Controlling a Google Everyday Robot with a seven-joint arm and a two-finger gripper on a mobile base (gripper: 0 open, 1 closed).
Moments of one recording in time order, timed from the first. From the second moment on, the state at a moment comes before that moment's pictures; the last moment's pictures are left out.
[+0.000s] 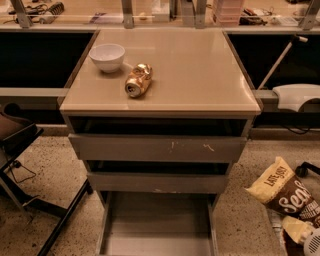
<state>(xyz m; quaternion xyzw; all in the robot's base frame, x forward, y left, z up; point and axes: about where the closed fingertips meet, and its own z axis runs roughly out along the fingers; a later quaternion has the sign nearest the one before) 0.319 -0.348 0.685 0.26 0.90 0.00 0.35</state>
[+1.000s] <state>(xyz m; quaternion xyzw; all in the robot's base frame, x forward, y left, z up) 0.326 -0.214 0.775 0.26 0.90 0.15 0.33</state>
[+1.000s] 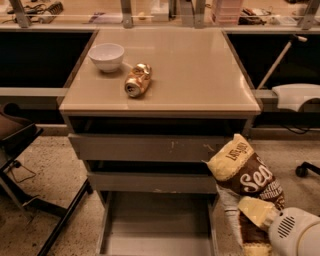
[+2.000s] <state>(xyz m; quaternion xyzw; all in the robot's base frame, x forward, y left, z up) 0.300 -0.146 0.734 0.19 0.93 0.13 0.27</state>
